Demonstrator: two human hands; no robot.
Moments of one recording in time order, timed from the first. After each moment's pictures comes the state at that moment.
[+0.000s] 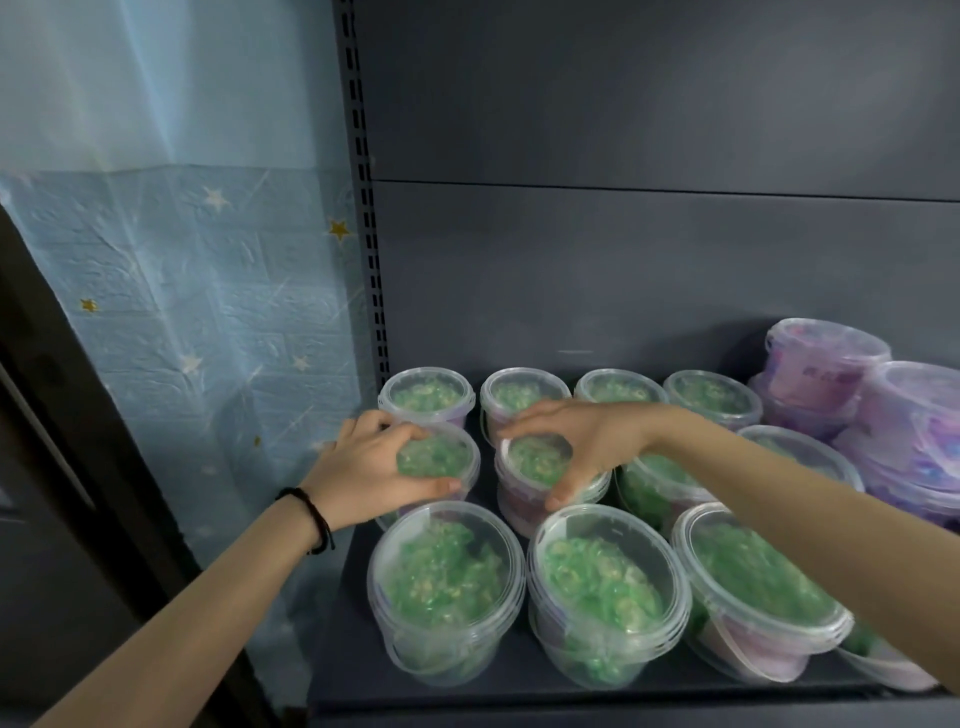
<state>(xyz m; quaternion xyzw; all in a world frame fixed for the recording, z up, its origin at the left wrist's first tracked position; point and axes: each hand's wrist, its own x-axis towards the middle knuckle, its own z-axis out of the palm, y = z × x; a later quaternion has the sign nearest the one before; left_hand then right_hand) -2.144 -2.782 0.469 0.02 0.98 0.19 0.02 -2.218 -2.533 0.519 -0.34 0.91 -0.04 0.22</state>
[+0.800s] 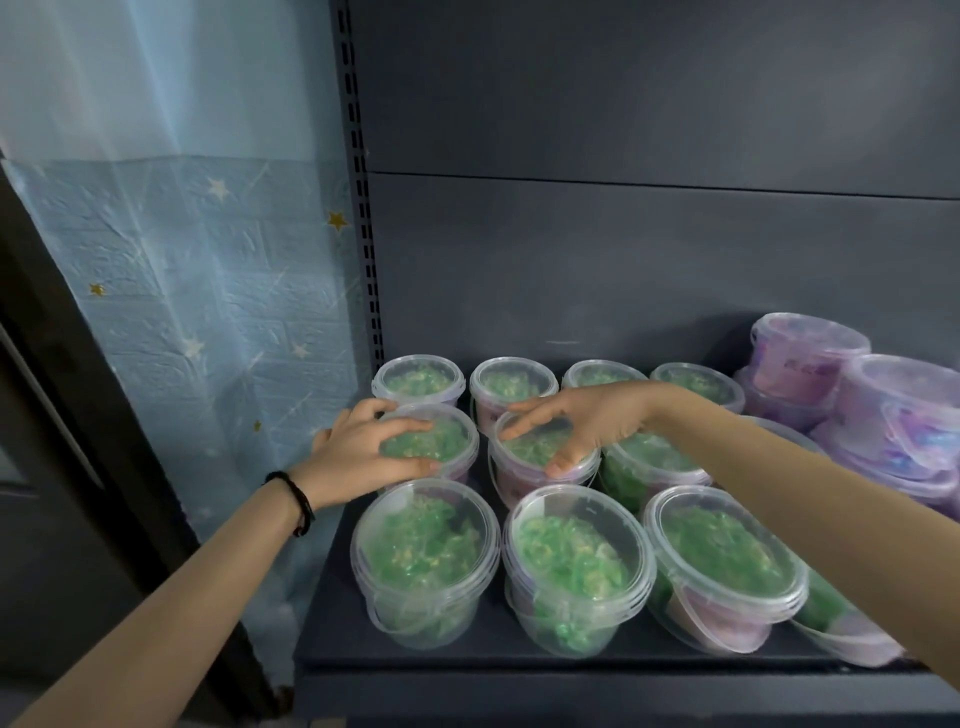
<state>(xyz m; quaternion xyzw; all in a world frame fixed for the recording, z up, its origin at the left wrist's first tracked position) -2.131 -2.775 0.469 0.02 0.96 0.28 0.04 -2.229 -2.510 0.519 -0.37 0.87 -0.13 0.31</state>
